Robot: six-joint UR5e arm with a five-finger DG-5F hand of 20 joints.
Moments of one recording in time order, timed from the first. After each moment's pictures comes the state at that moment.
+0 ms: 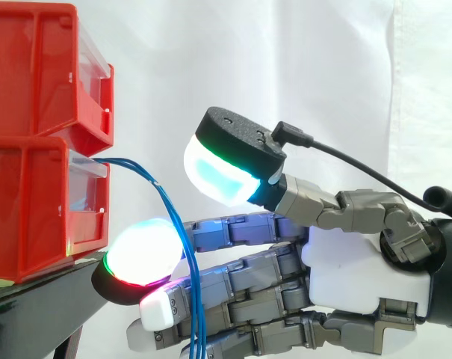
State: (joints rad) arm 0.27 -2.39 -1.22 -2.53 -1.05 -0.21
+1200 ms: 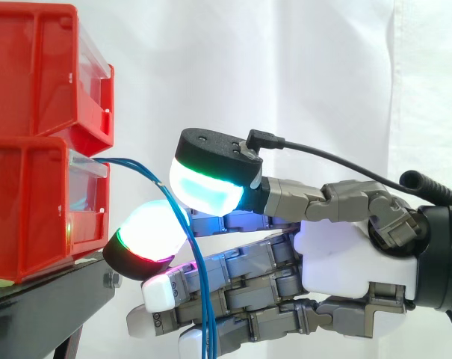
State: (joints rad) arm 0.26 -2.39 -1.19 -2.59 -1.06 -0.16
